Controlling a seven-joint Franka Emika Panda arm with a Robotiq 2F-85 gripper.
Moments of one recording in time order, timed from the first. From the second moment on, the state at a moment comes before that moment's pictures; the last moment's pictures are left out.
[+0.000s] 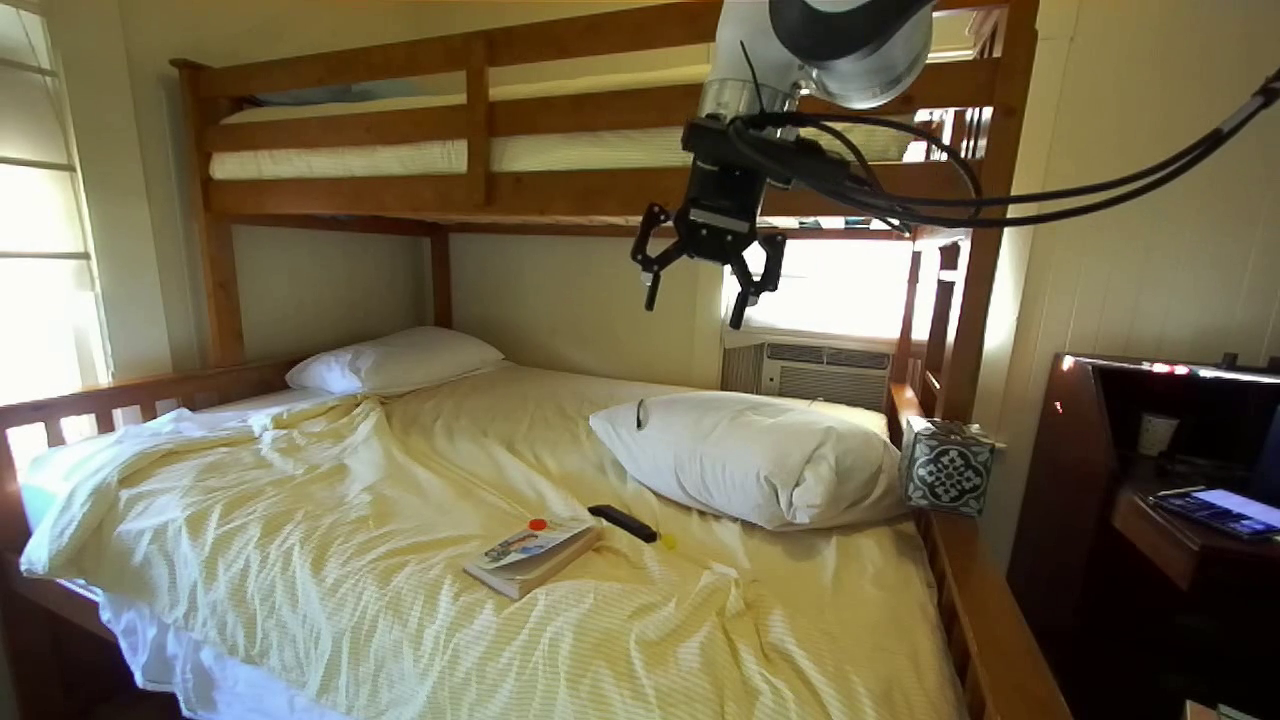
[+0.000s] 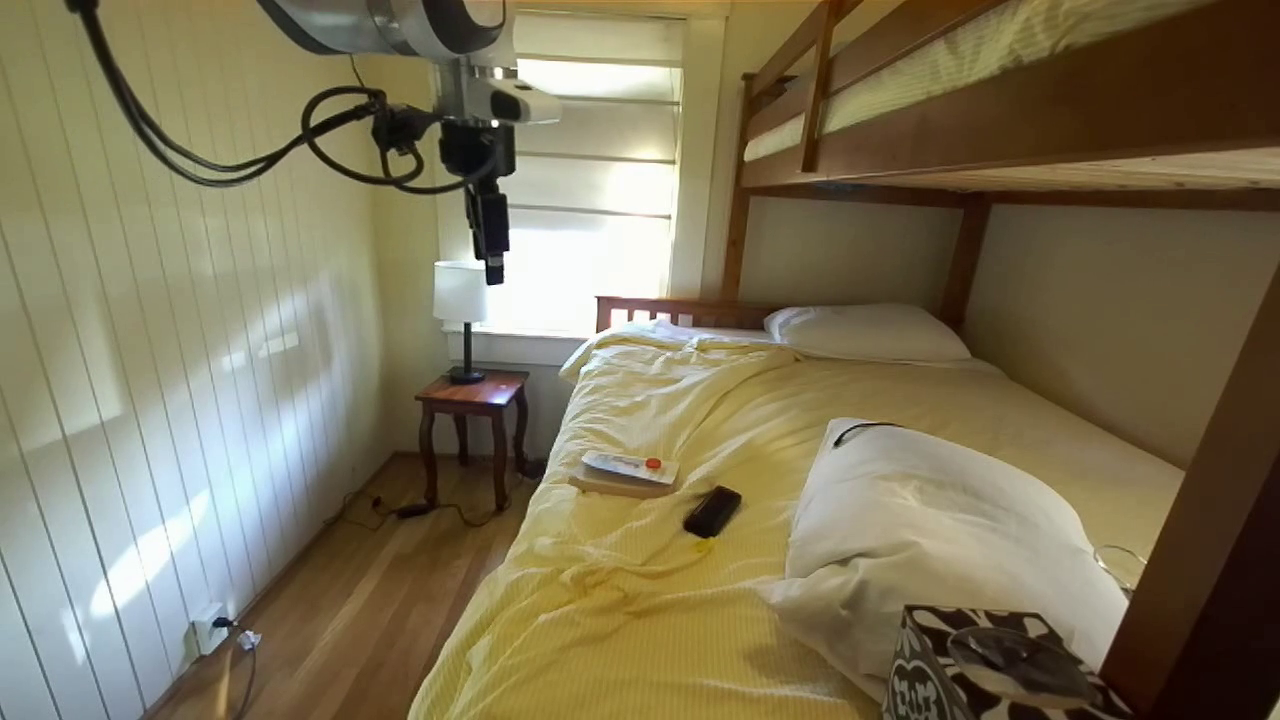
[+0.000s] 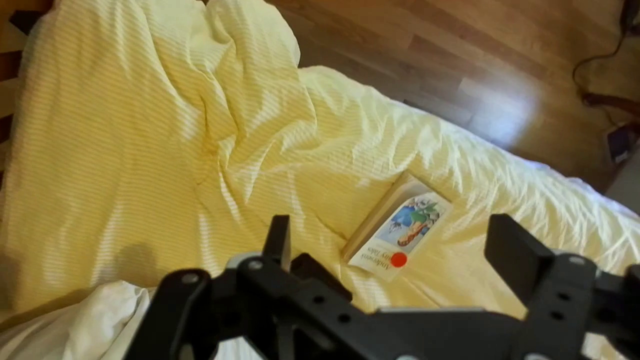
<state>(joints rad) 0.09 -0.17 0.19 -1.95 0.03 2.00 1.01</state>
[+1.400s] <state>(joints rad) -0.05 0.07 -0.01 -1.84 -0.69 2.08 1.48</state>
